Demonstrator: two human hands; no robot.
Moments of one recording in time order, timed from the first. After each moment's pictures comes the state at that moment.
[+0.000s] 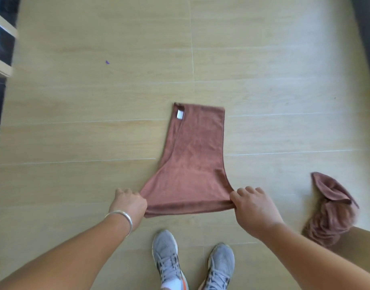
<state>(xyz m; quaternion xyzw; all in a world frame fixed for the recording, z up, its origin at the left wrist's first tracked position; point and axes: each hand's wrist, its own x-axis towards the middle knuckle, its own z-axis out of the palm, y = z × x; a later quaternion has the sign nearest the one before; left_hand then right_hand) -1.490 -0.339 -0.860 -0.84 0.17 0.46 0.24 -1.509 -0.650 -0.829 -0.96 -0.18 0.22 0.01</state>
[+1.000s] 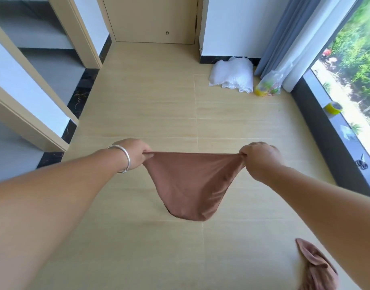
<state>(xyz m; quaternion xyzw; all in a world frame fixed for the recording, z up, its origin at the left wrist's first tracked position) -1.263 -0.266 -0.512 -0.97 0.08 0.24 -0.04 -1.296 -0.606 -0.499 -0.99 -0.04 0.11 -0.04</state>
